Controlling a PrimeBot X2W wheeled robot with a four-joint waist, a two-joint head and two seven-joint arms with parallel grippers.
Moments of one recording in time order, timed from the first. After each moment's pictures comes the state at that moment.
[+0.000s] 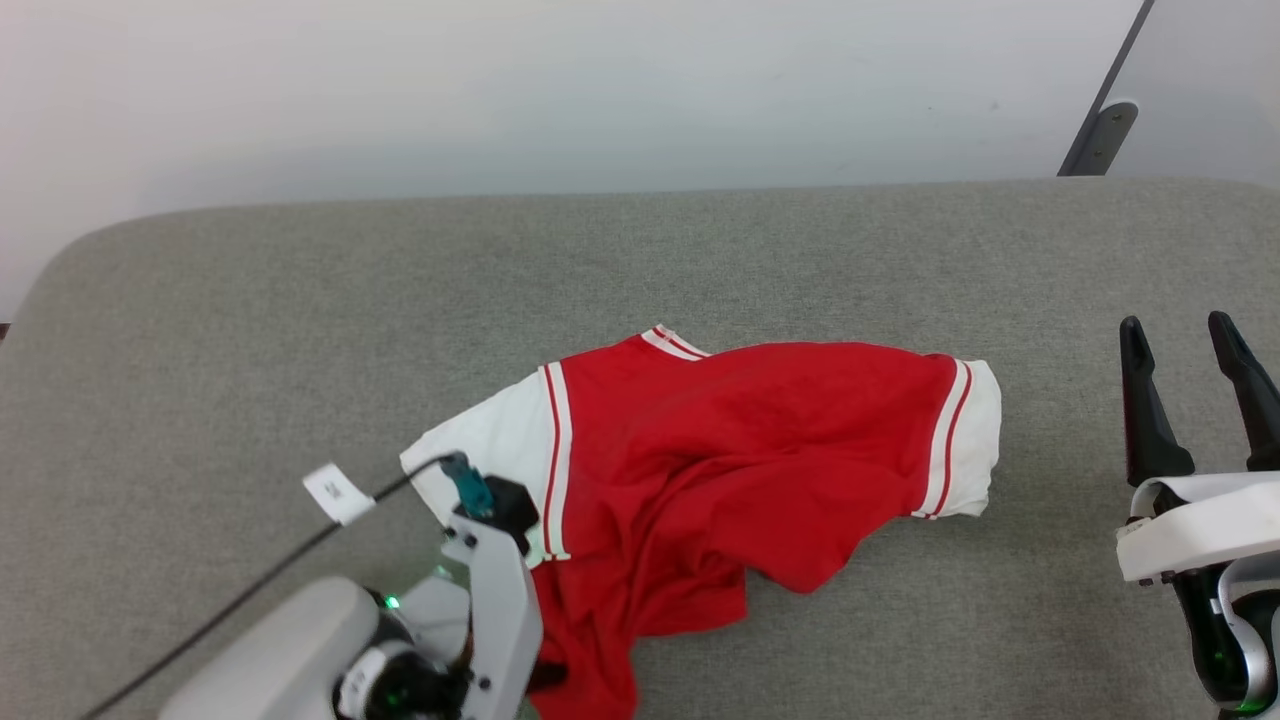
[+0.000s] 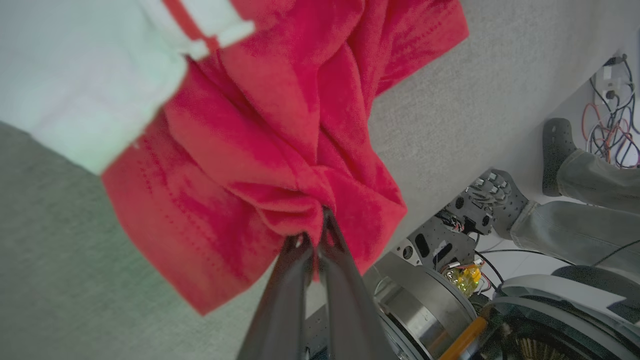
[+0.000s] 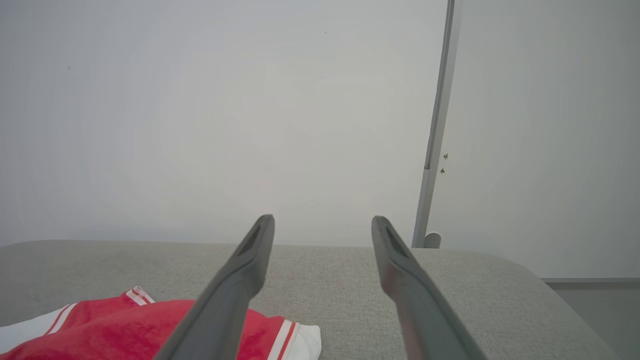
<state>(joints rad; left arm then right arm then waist) -0.54 0.55 -0.83 0.23 -1.10 -0.02 0.88 -0.23 -0.19 -0.07 0.05 0.24 0.13 -0.09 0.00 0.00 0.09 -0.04</state>
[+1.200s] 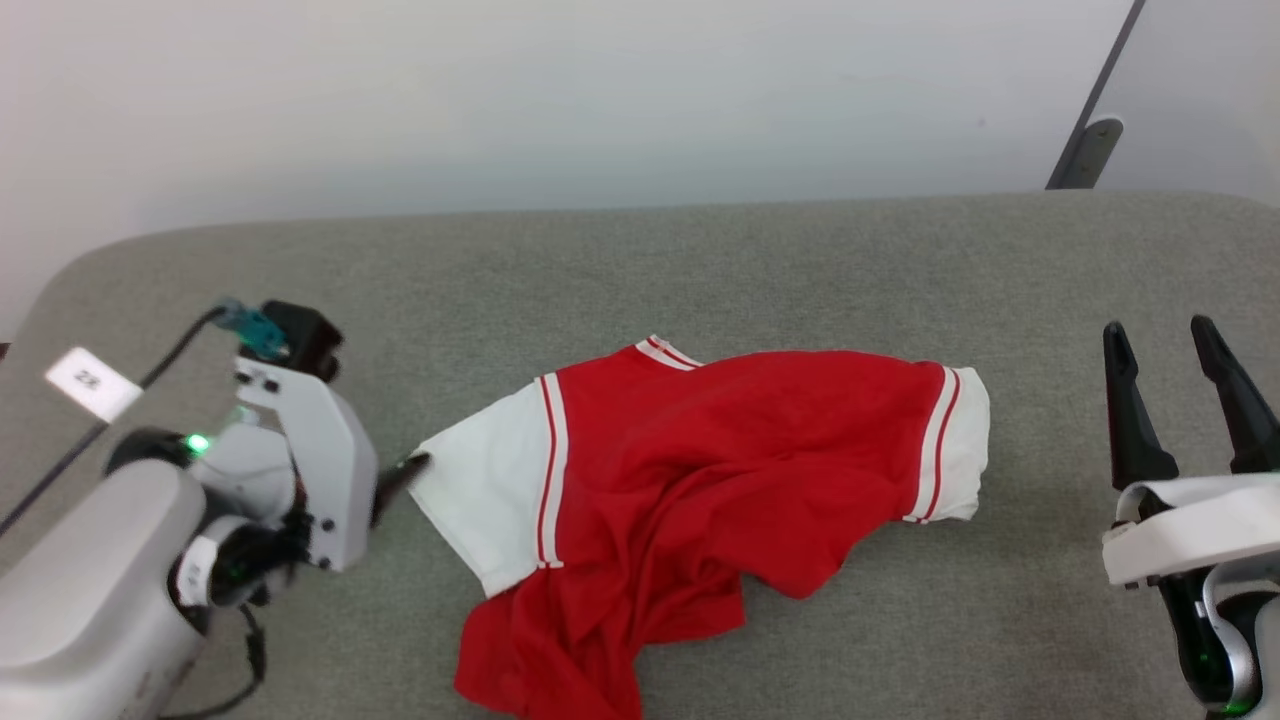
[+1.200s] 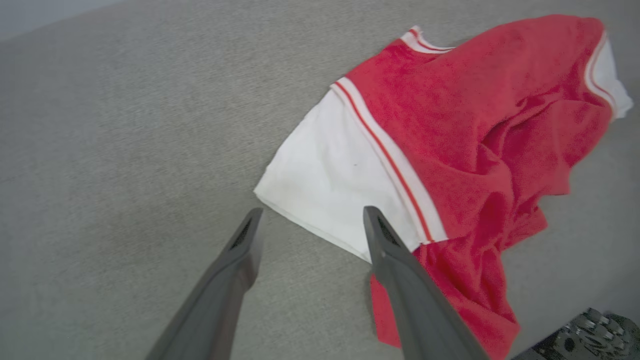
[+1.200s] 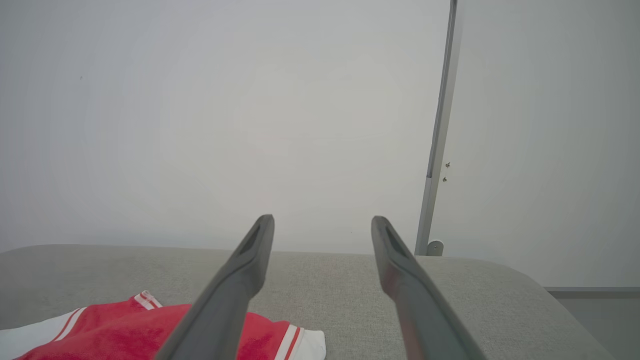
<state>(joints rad) -0.63 0.71 -0.67 0.22 -0.98 0.04 0.66 -0.23 -0.19 -0.05 0.06 0.24 0.13 -0.11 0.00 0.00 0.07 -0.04</state>
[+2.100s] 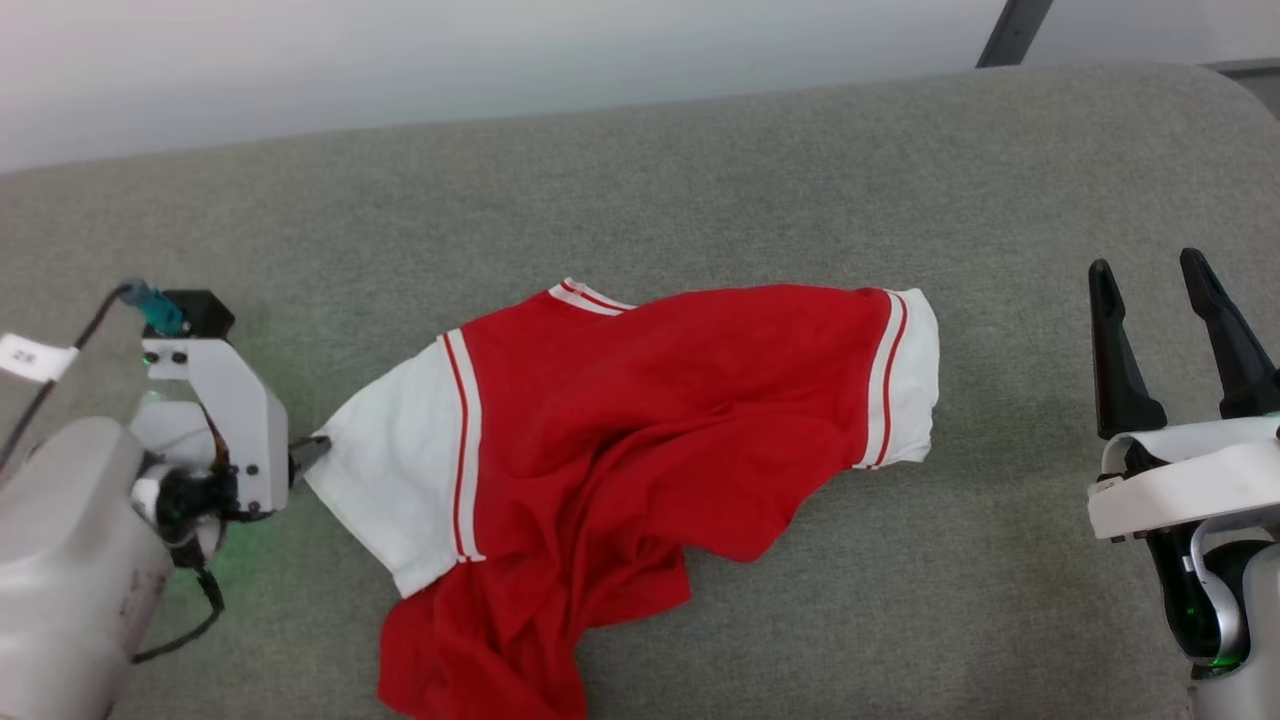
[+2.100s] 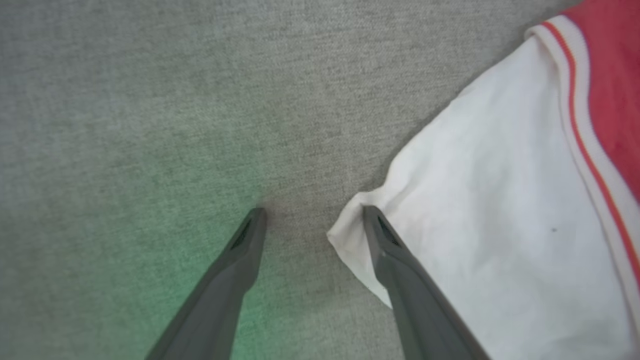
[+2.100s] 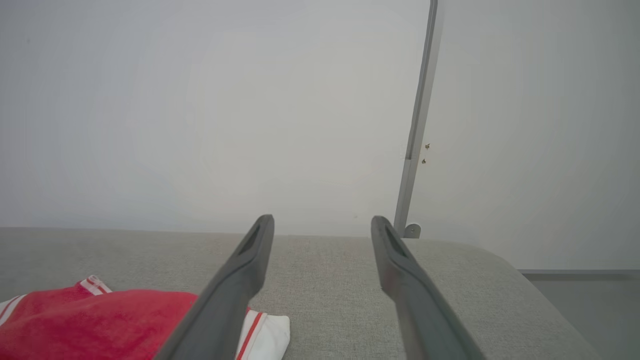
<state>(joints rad) -0.84 0.56 -0.71 0.90 -0.98 -0.12 0.58 -0.31 -0.19 -0.01 0.05 0.23 0.13 -0.13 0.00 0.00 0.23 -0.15</state>
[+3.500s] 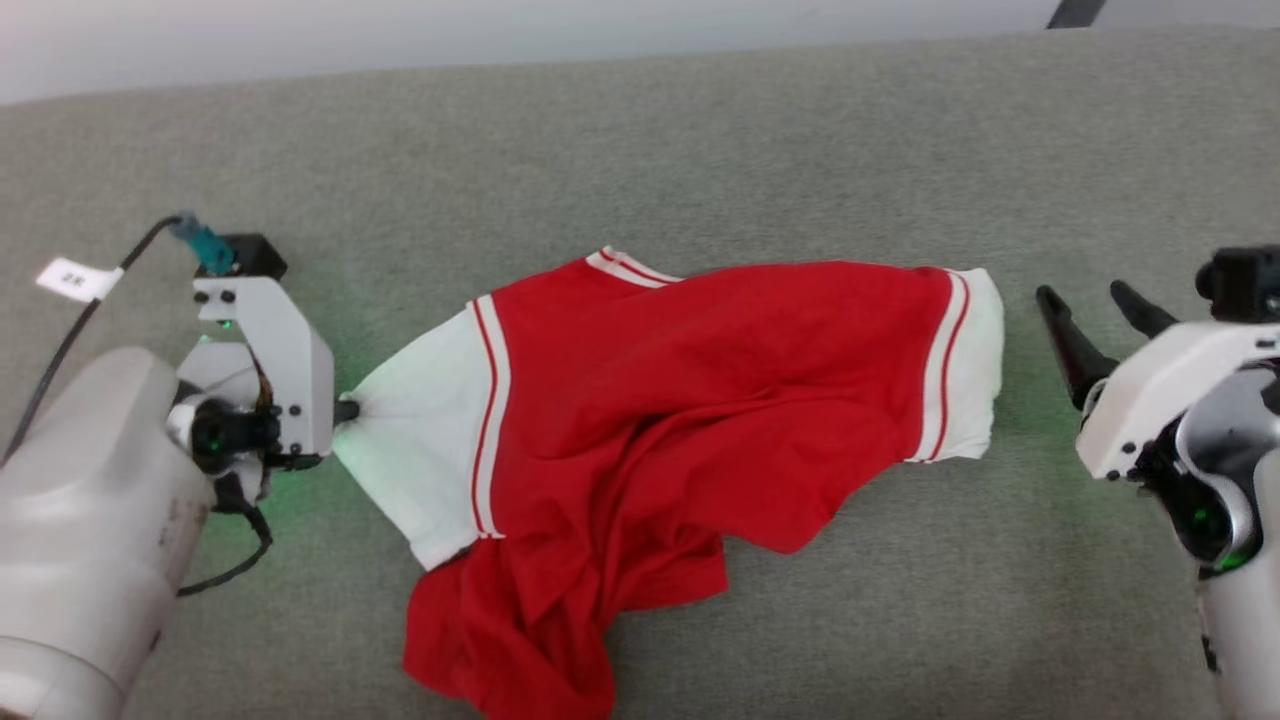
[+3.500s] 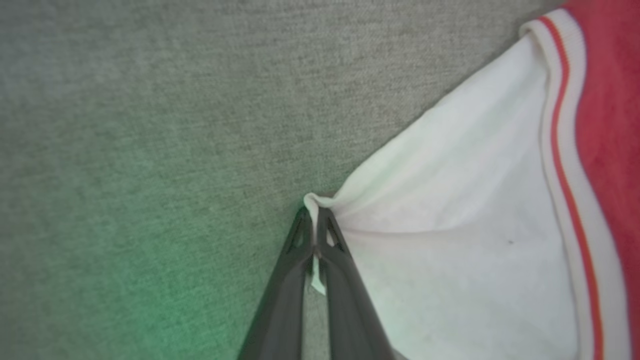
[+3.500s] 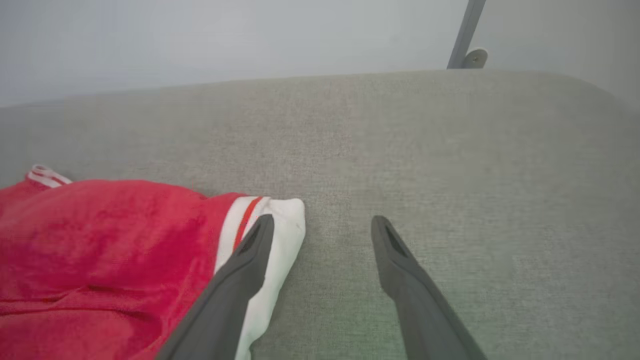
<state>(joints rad) -0.96 0.49 -0.74 0.98 -1.04 -0.13 0.71 -0.49 -0.23 0.02 0.27 0.36 0.13 0.32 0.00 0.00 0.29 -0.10</state>
